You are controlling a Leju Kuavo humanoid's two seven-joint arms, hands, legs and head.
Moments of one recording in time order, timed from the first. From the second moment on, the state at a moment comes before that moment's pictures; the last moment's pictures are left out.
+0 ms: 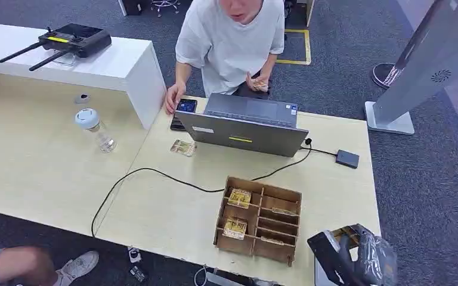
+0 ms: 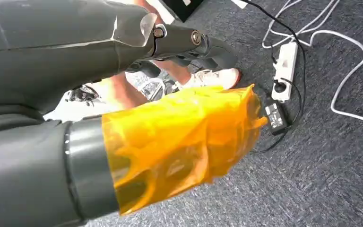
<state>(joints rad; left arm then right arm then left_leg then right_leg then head) -0.01 -0.18 0.16 -0.21 -1.48 0.54 0.24 0.23 -0.07 0.25 -1.67 1.01 -0.19 0.31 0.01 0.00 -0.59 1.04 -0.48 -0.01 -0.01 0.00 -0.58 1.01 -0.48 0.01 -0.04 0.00</state>
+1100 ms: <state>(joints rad) -0.02 -0.18 0.18 -0.21 -1.55 0.51 0.22 -0.03 -0.01 0.40 -1.78 1.12 -0.23 0.08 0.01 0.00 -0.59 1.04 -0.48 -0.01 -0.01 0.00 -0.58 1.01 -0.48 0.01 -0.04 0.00</state>
